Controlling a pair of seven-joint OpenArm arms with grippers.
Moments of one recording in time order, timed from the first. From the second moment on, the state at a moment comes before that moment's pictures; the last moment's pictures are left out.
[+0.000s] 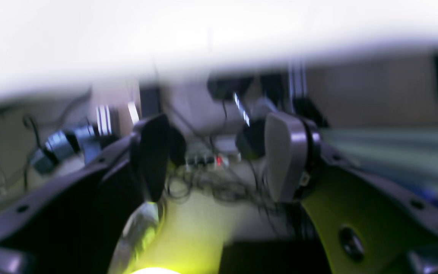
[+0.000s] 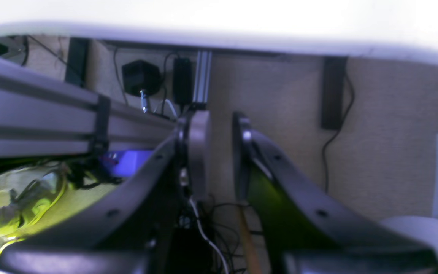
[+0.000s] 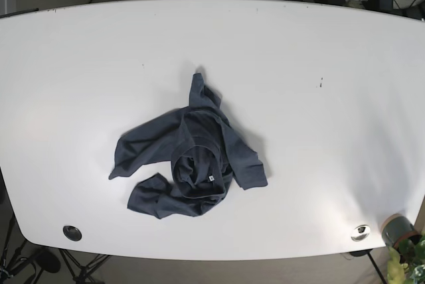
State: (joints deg) left arm 62.7 -2.7 -8.5 107.6 3.2 -2.3 1.3; right arm -73.4 7.3 5.7 111.0 5.0 8.1 8.7
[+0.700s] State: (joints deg) left arm 57.8 -2.8 -8.4 113.5 -2.2 -2.3 1.6; right arm -56.1 7.3 5.3 115.0 5.0 8.6 8.3
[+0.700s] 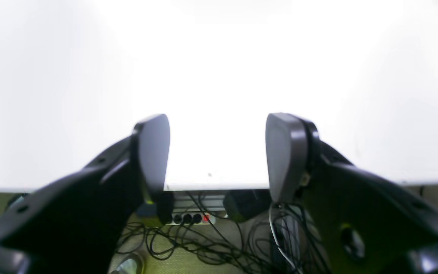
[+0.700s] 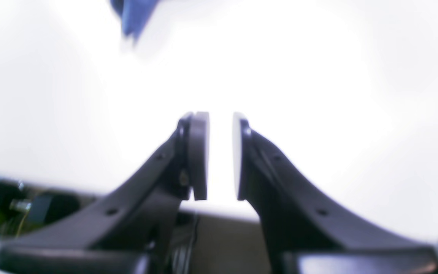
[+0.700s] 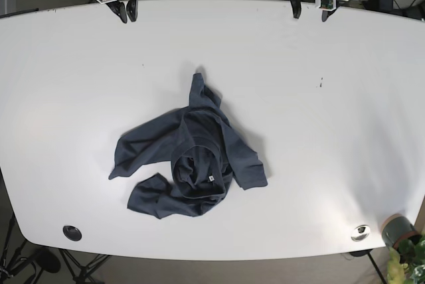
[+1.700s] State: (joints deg) left arm 50.6 -2.9 -8.5 113.3 -2.2 -2.1 1.9; right arm -22.1 7.5 -6.7 115.1 4.9 8.3 -16.8
